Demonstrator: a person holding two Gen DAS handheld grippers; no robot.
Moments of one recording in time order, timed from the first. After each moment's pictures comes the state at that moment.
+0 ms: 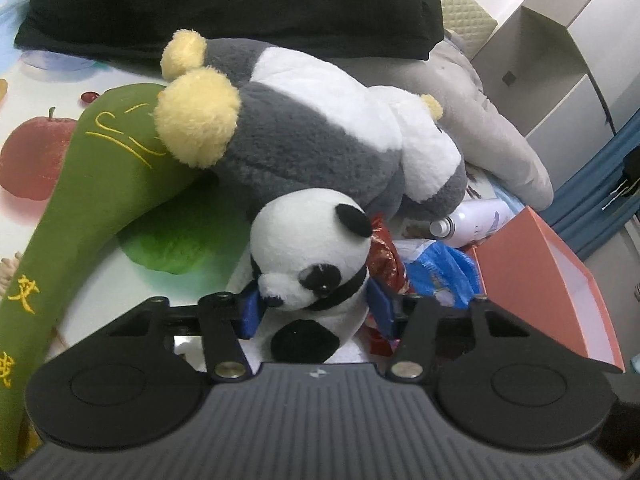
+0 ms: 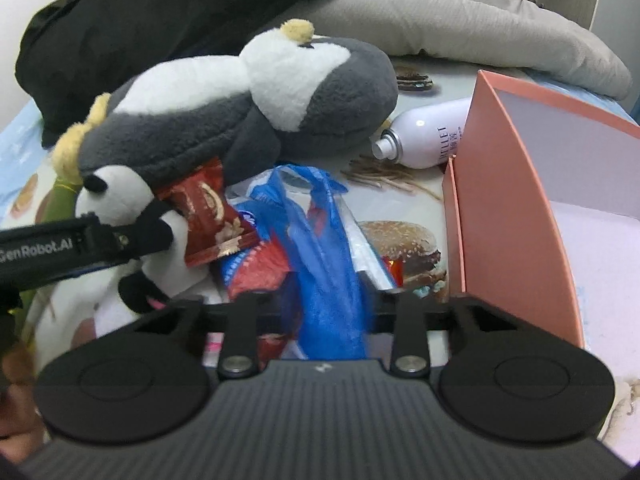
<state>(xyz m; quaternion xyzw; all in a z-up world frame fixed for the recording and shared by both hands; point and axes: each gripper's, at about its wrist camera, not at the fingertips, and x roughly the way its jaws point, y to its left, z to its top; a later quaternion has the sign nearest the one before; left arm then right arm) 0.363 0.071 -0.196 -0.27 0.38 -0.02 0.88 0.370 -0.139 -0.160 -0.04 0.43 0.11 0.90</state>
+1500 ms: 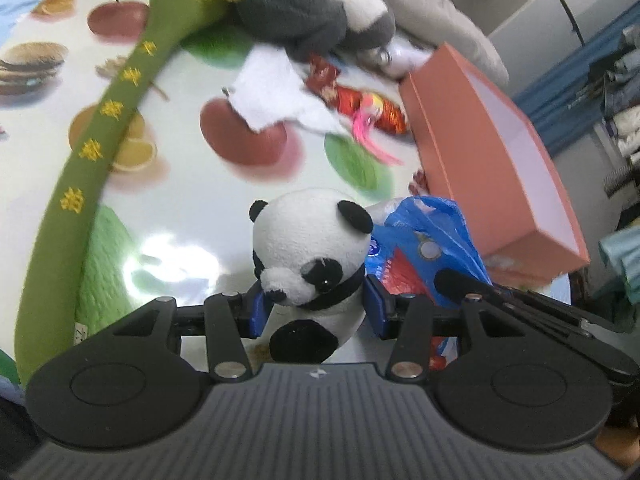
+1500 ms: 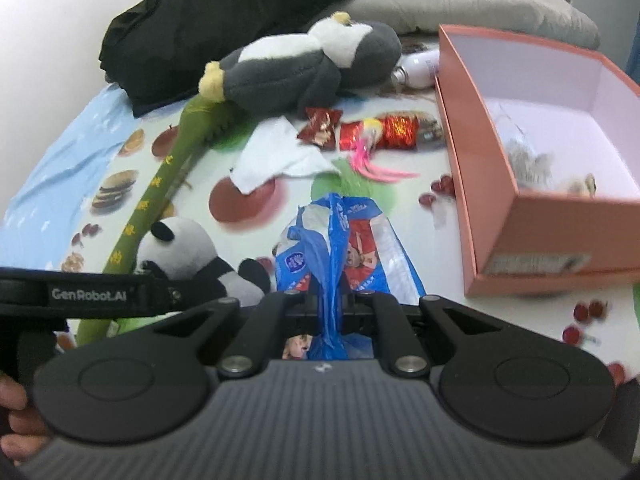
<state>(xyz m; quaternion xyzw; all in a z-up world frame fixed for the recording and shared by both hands) 0.155 0.063 -0.167 -0.23 0.50 -0.11 0.83 0.149 -0.154 -0.124 0.03 0.44 0.13 0.89</state>
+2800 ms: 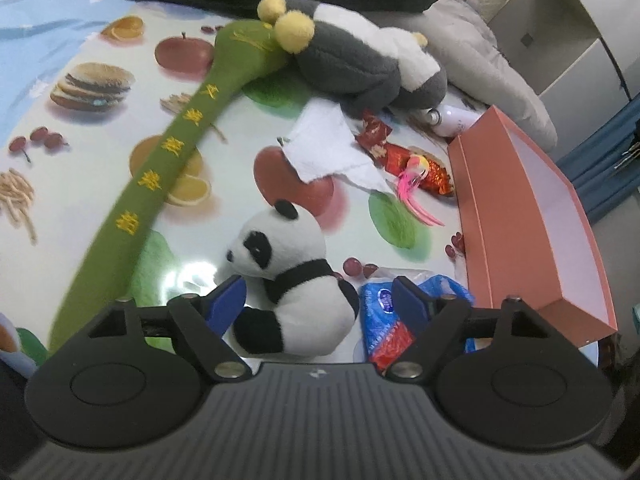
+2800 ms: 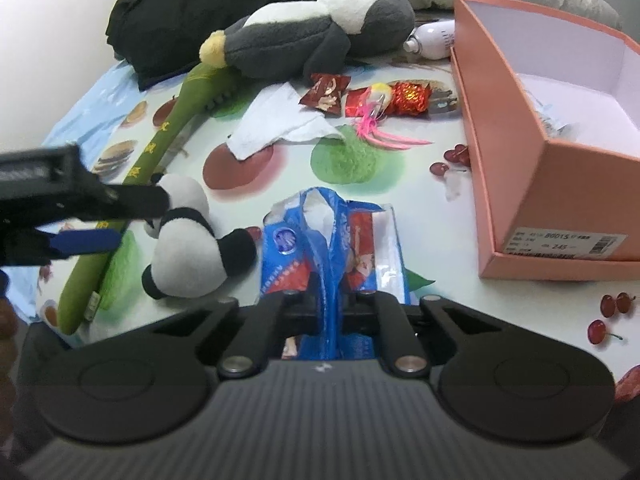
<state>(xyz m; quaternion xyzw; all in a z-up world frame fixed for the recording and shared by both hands) 0.156 0.063 -0.146 -0.25 0.46 0.01 0.85 0.160 -0.162 -0.151 0.02 0.45 0.16 0.88</state>
